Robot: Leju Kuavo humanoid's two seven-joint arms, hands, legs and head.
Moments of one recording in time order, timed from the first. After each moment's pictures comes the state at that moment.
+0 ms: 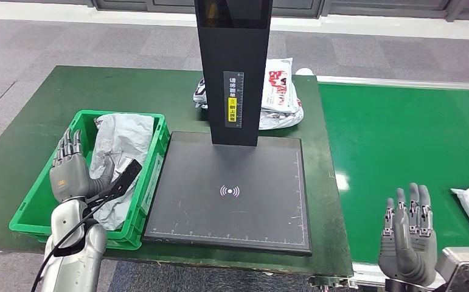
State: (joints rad) left arm -0.16 -0.10 0.27 -1.51 -1.51 0.23 0.25; right arm 0.32 0.31 -0.15 -1.99 0.26 0.20 -0.24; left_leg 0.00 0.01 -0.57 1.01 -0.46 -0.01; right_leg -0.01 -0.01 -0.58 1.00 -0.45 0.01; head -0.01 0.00
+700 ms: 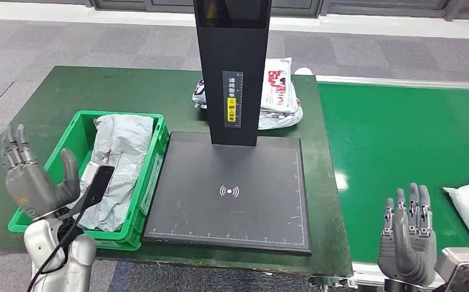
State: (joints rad) left arm -0.04 -0.12 0.29 -1.72 -1.26 0.64 0.06; right arm 0.31 0.33 -0.16 -1.99 0.28 0.20 -0.24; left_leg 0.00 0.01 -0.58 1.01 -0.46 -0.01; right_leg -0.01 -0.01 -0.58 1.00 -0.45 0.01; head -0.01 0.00
